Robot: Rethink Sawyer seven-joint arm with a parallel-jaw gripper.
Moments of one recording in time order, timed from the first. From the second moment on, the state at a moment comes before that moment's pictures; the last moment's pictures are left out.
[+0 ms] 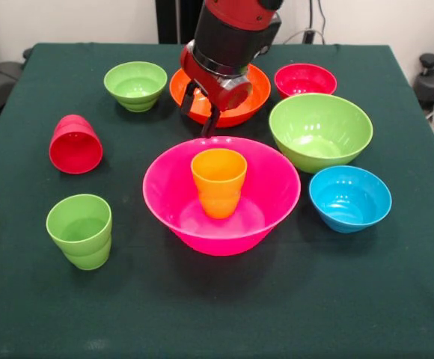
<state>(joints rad) 0.01 -0.36 -0.37 1.51 0.11 0.46 2.44</state>
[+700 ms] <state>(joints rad) 0.04 -0.29 -0.39 1.50 0.14 0.46 2.44</state>
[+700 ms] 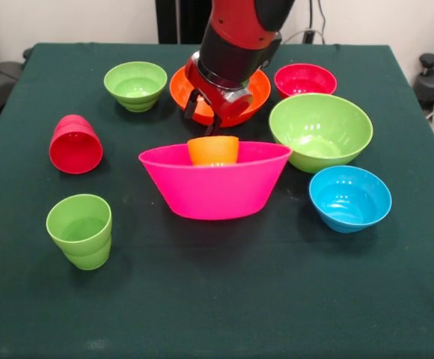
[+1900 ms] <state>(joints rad) 0.09 -0.30 -0.42 1.50 0.15 0.49 2.44</state>
